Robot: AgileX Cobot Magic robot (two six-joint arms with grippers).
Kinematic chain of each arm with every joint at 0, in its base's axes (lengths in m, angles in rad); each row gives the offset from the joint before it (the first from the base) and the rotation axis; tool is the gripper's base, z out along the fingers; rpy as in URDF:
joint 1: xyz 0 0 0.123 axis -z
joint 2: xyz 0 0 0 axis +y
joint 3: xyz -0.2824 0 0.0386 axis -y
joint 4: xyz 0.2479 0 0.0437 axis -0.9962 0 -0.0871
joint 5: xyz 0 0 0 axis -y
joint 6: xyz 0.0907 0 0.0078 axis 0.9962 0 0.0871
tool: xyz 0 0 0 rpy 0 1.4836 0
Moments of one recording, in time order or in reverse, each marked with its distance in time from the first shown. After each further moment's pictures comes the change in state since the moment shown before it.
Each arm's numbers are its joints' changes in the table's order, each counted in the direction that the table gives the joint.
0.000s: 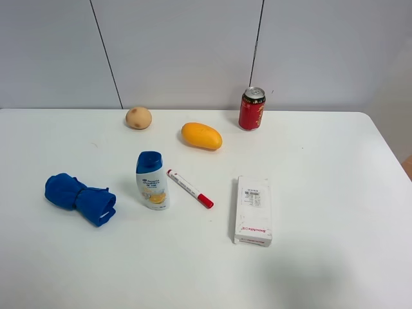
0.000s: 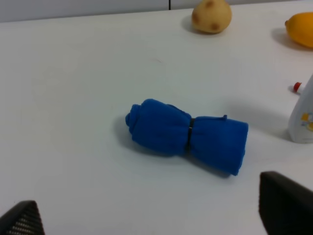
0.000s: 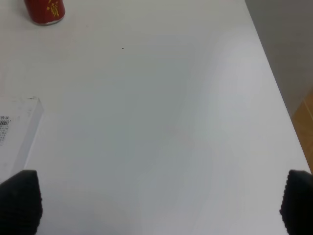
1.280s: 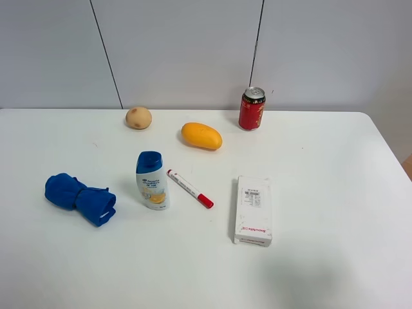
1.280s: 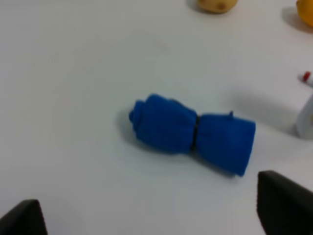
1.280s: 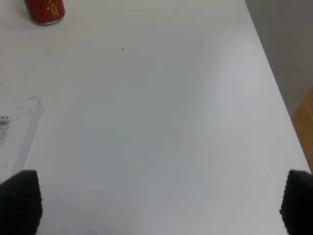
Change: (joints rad) left arm 0.000 0.321 0.108 -0.013 0.080 0.000; right arm 0.000 0.000 0.000 0.000 0.000 0.000
